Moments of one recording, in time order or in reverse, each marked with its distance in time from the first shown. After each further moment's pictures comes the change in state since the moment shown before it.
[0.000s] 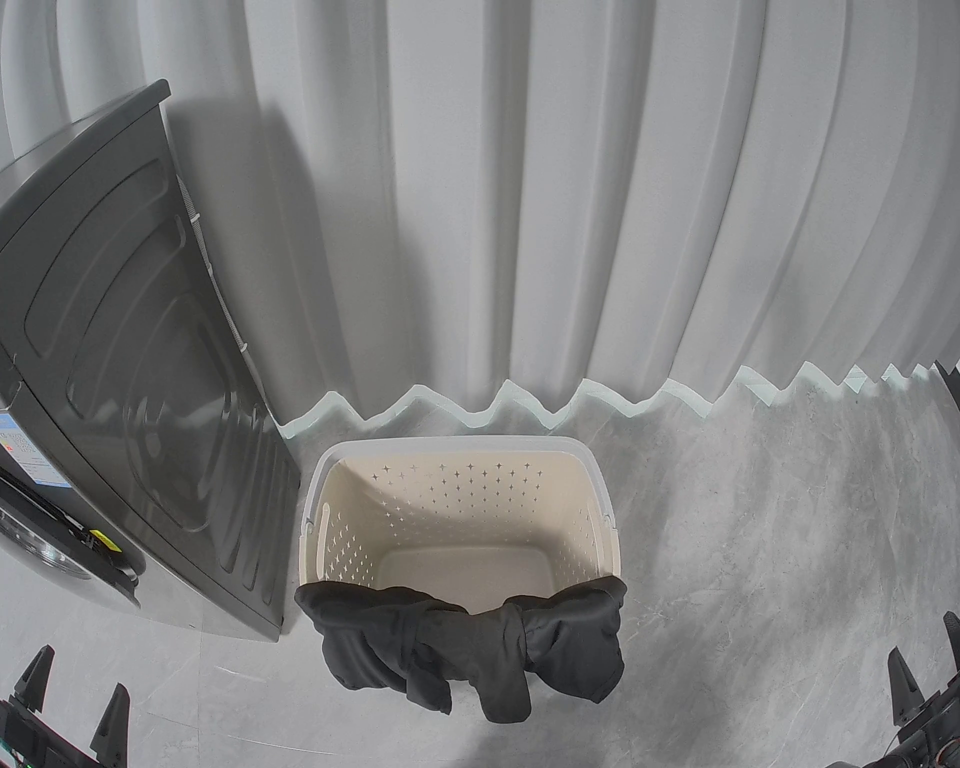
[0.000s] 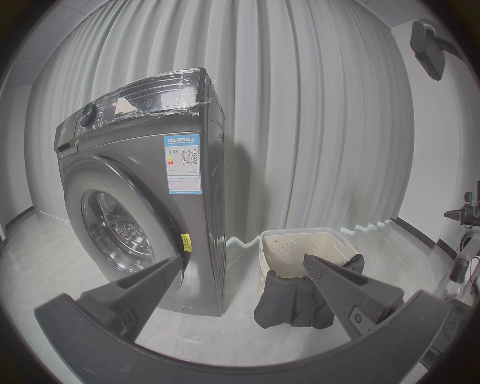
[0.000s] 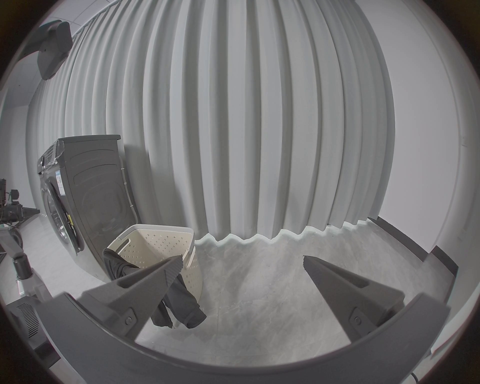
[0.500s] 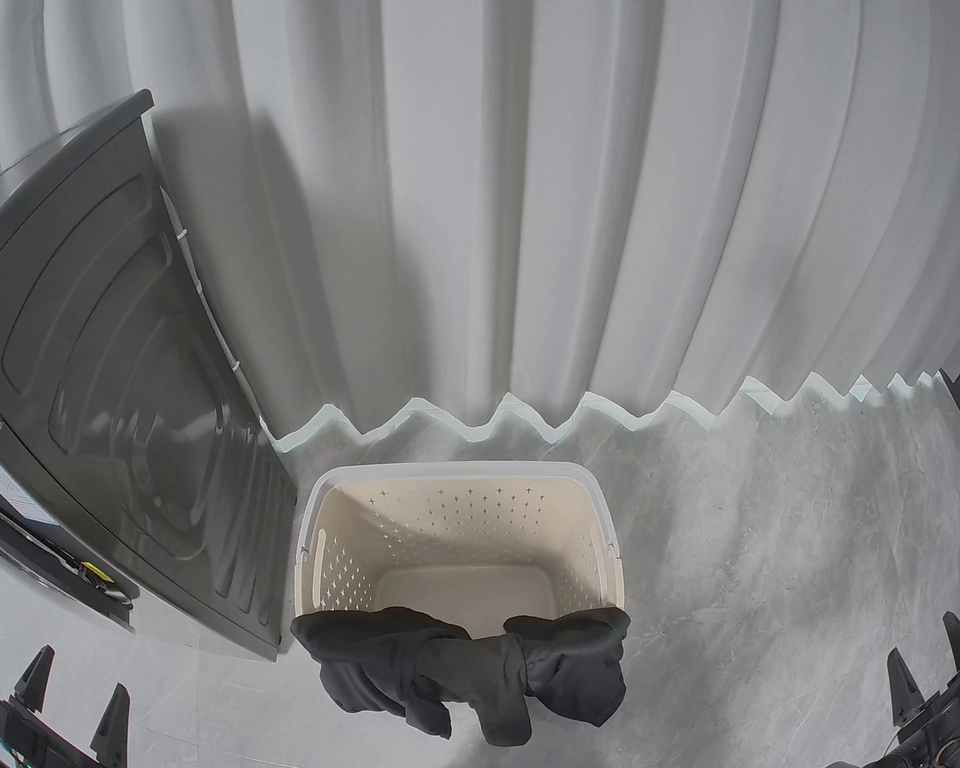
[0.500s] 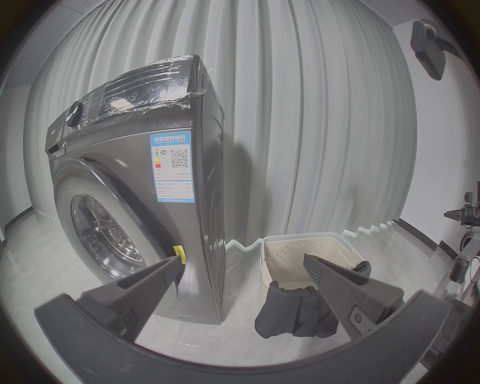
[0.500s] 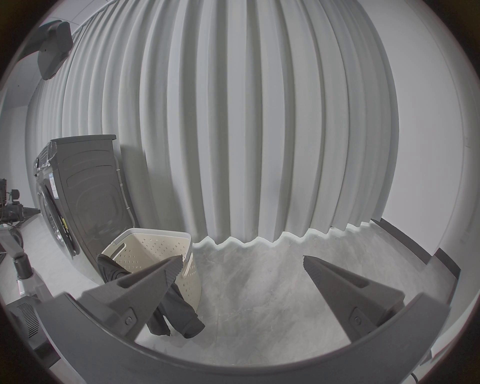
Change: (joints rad) left arm 0.000 0.000 0.000 0.000 0.000 0.000; right arm 0.000 0.000 0.000 0.000 0.000 0.000
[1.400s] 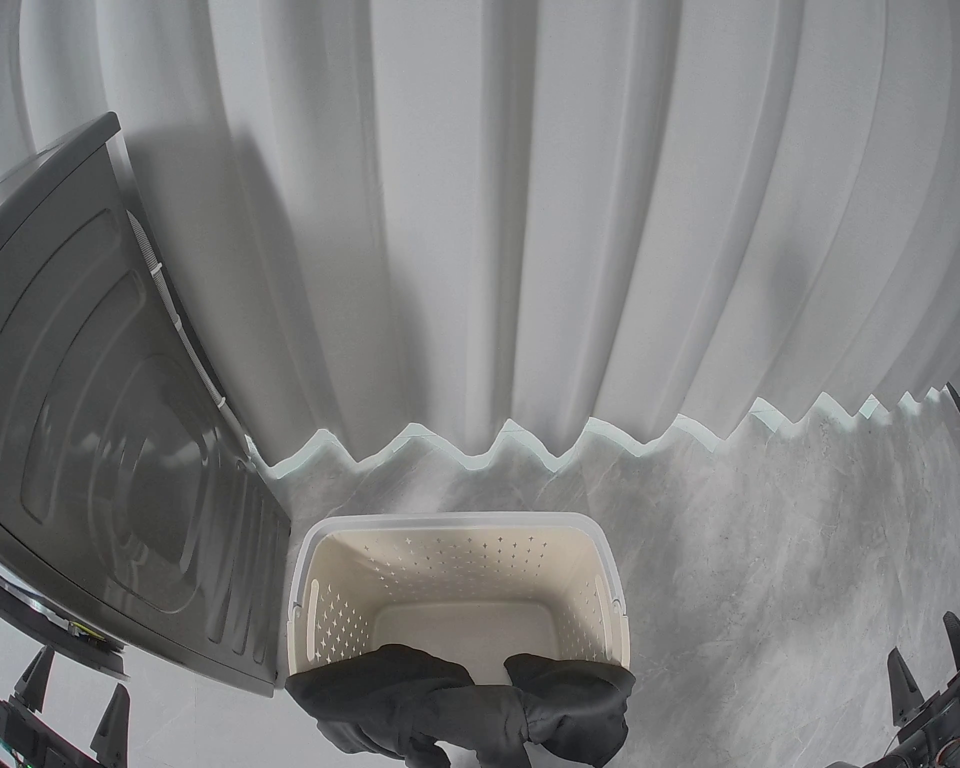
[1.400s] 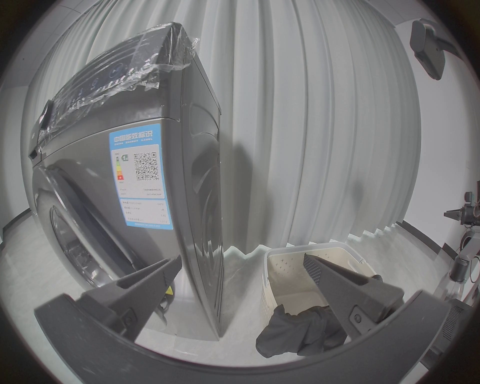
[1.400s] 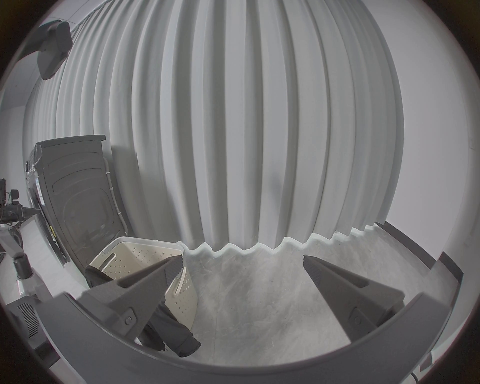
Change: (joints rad) left arm 0.000 0.000 0.000 0.000 0.000 0.001; right arm 0.000 0.000 0.000 0.000 0.000 0.000
